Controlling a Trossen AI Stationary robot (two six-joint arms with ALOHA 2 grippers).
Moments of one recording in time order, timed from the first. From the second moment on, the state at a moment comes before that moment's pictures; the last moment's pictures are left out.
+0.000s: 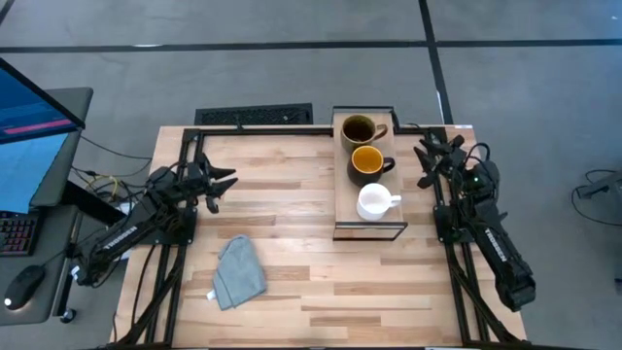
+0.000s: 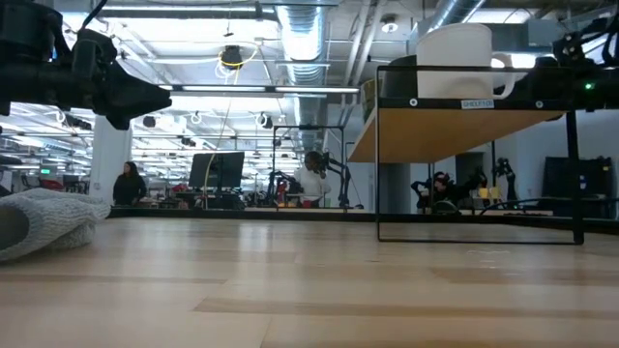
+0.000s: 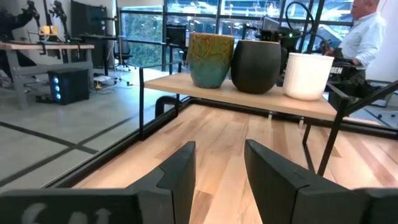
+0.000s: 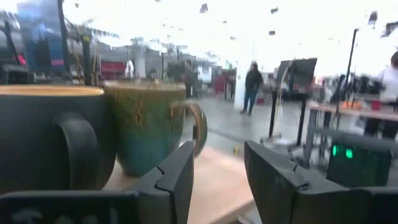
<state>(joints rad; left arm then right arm) 0.72 0.02 0.03 0.04 0.40 -0.10 -1.22 0.00 0.03 0.16 -0.57 0.00</state>
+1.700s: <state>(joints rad) 0.72 0.02 0.03 0.03 0.43 -0.09 -1.04 0.01 0.01 0.06 -0.30 -0.09</state>
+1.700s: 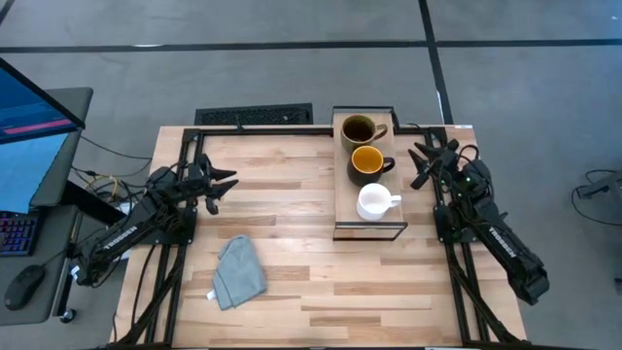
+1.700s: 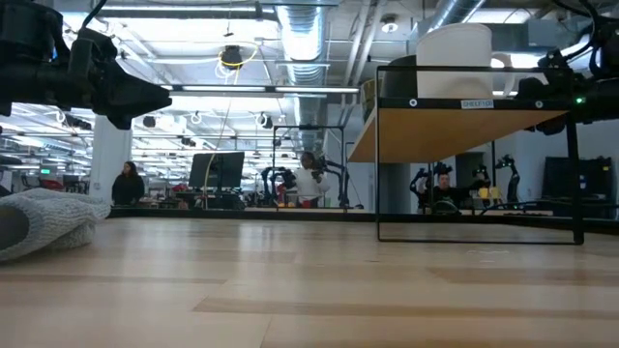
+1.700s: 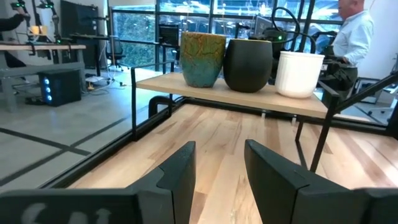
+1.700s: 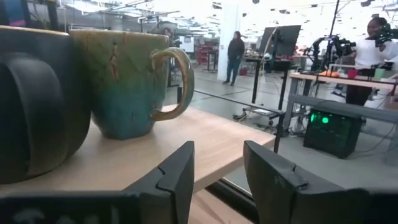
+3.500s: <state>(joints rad) 0.72 0.02 0.02 0.04 0.41 -0.14 -1.03 0.03 0.00 0.06 -0.30 0.16</state>
